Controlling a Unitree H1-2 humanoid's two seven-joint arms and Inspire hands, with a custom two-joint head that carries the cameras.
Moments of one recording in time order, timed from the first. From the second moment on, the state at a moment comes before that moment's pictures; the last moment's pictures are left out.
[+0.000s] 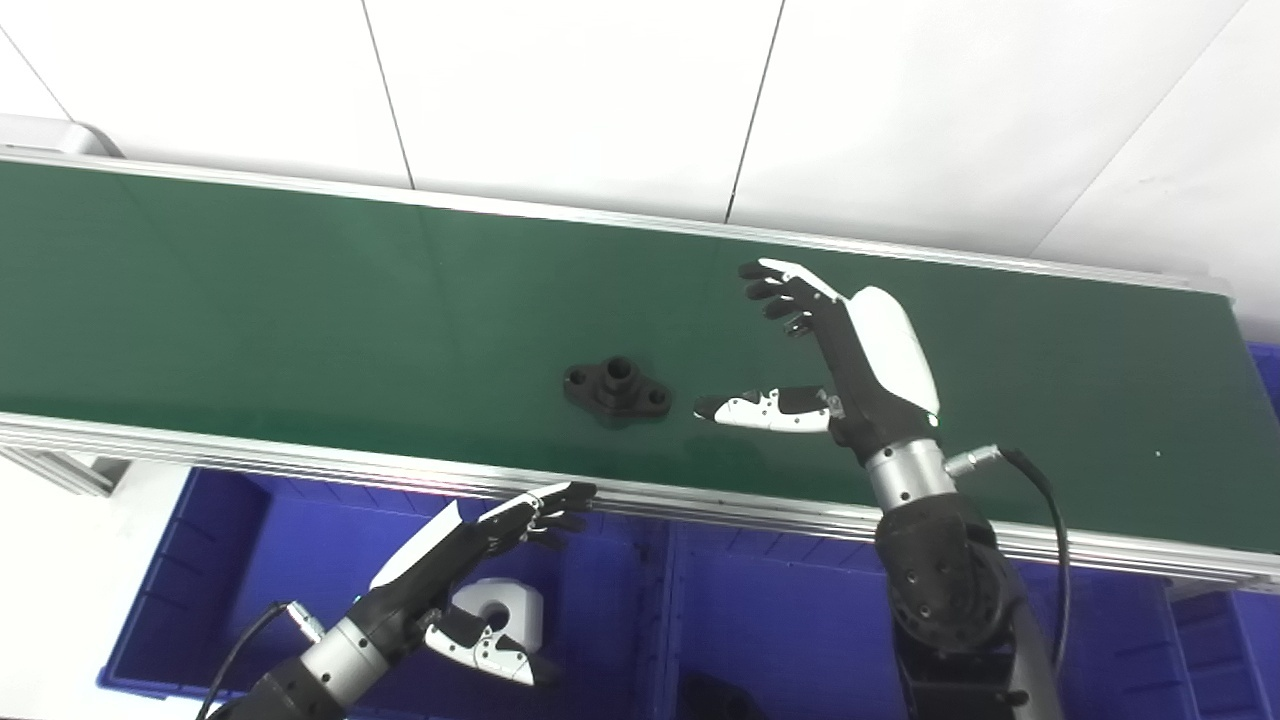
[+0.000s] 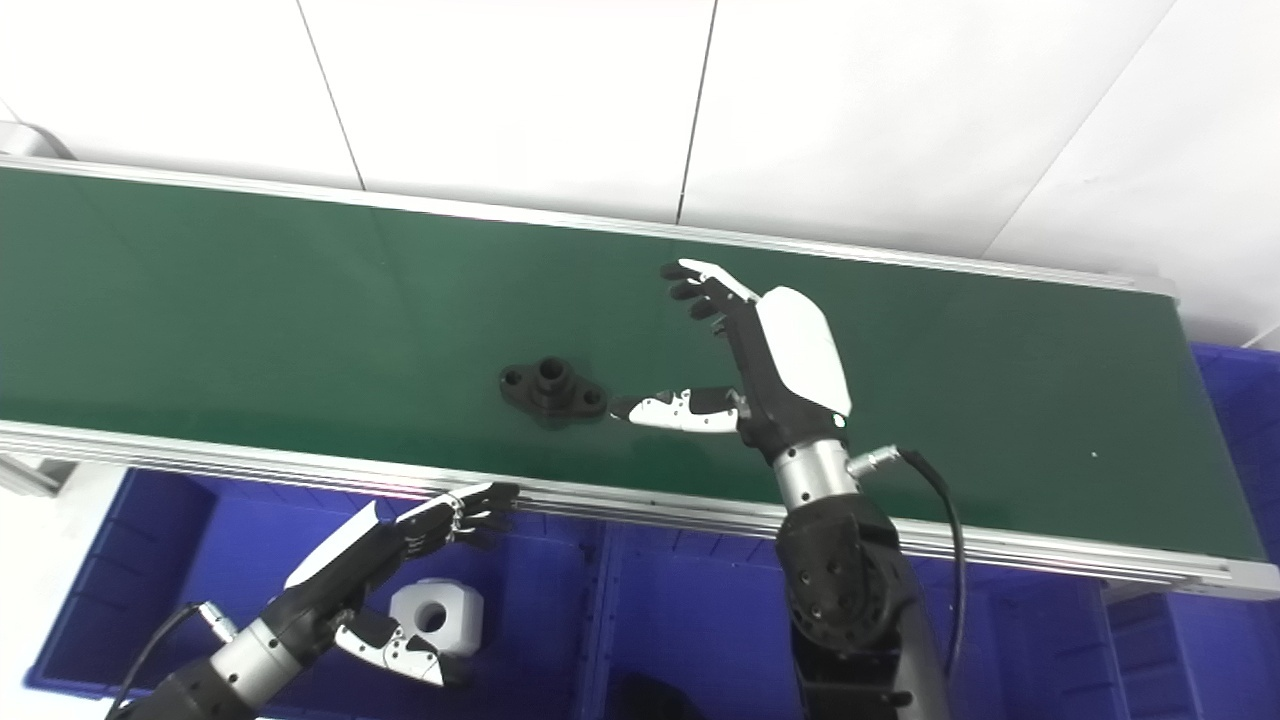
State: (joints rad) left arm 0.27 0.31 -0.30 -0.02 0.05 -0.40 -0.39; right arm -0.01 -0.09 0.21 -0.39 -0.78 0.24 0.24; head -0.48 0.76
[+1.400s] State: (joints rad) left arm 0.27 0.33 -0.30 -0.02 0.04 -0.42 -0.40; right arm -0.11 -0.22 0.37 -0.11 -0.89 0.29 0.27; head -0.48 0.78
